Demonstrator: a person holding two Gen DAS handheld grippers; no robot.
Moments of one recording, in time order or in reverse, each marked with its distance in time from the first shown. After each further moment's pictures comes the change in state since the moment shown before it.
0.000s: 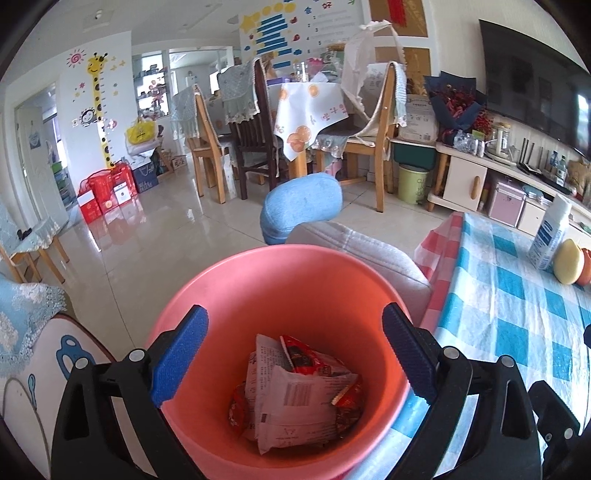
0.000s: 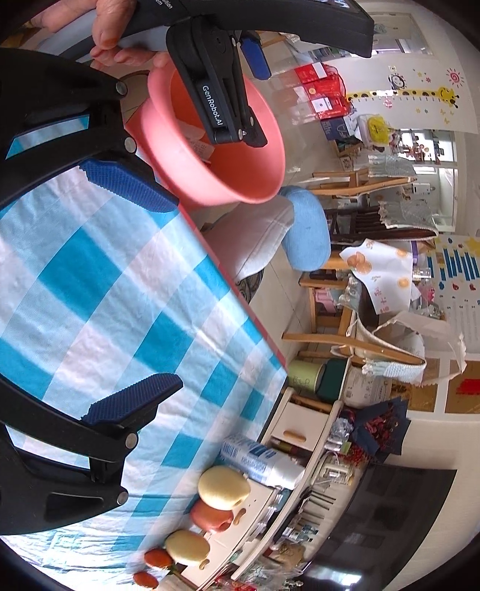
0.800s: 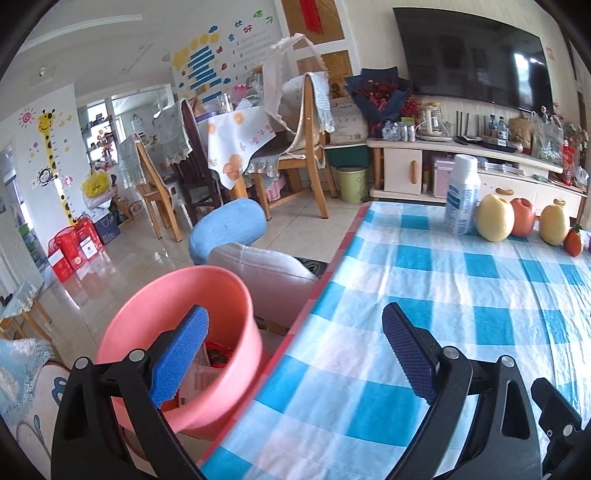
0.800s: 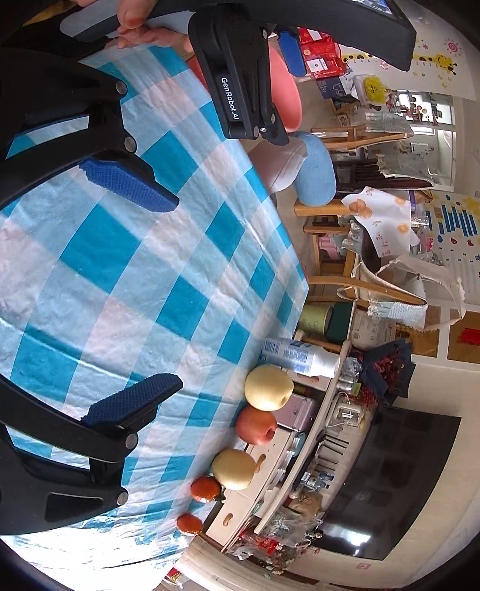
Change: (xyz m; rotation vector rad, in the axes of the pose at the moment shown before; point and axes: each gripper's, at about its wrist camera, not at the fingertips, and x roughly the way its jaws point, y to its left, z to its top) left arm -0.071 -0.116 -0.025 0.210 -0.085 -0.130; right arm -0.068 -0.086 -0.068 0.050 0.000 -0.175
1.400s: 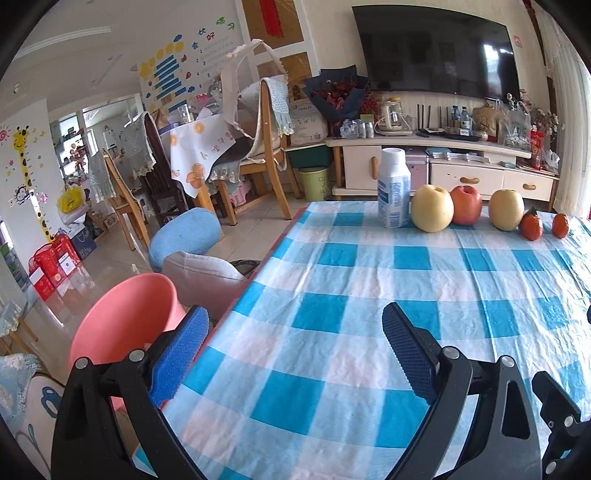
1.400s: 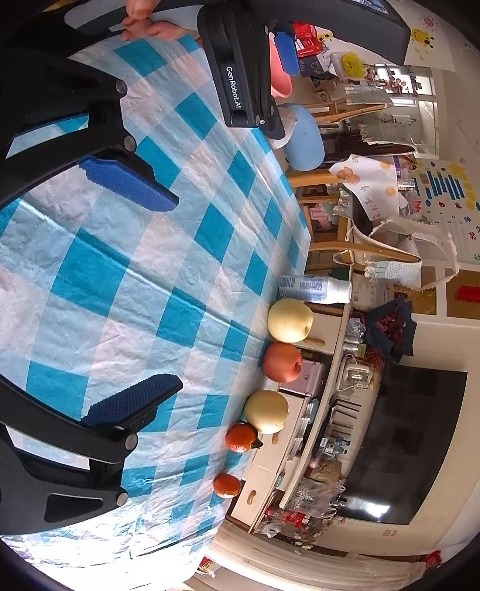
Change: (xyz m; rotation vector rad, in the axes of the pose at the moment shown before) left arm -0.032 -0.077 0.000 0.069 0.000 -0.098; right arm -0.032 -0.077 -0.045 0.101 -0.023 -0.060
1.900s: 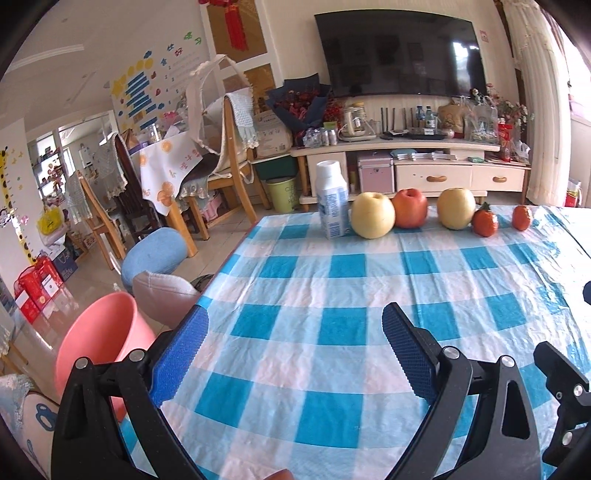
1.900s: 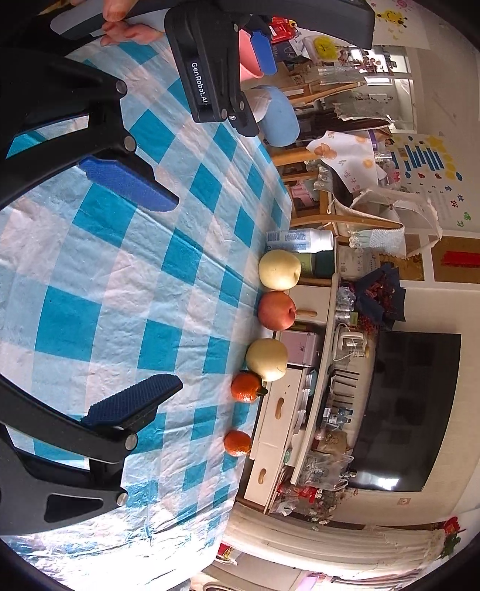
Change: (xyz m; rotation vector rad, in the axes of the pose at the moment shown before) left arm -0.035 -0.063 0.007 0.071 -0.042 -0.092; right arm -0.034 -0.061 -0.012 0.085 -0.052 -0.051
